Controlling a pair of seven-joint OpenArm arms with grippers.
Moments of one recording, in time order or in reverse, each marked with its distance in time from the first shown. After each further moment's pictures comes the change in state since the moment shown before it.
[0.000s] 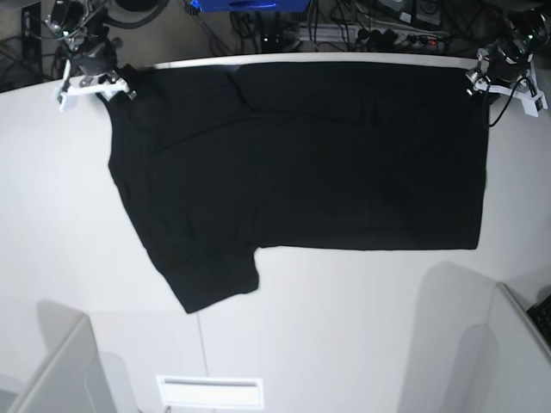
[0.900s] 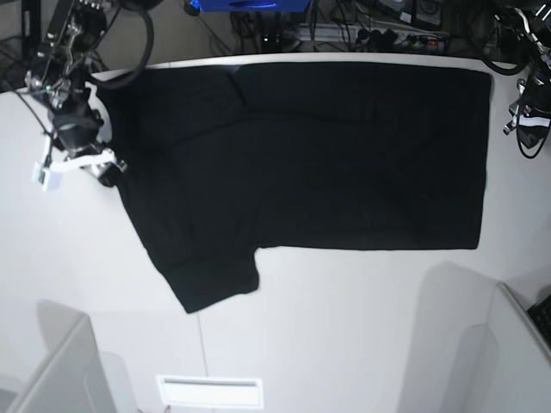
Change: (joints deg) left arm -8.2 -1.3 -8.6 8.2 0.2 0.1 0.6; right arm 16.5 8.4 -6.4 2.3 -0.5 0.1 -0.4
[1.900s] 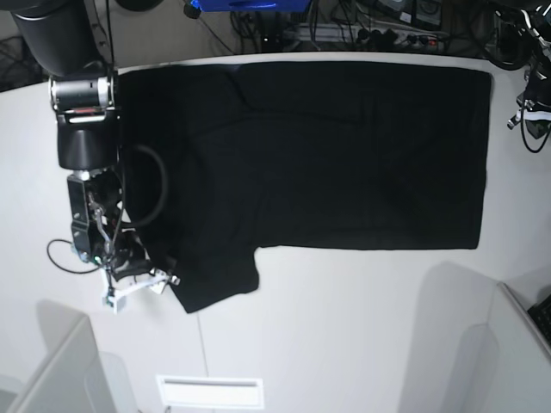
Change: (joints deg) left arm 1.4 0.5 -3.2 0.0 -0.2 -0.4 0.1; right arm 45.8 5.9 -28.4 -58.8 0.3 0.1 8.3
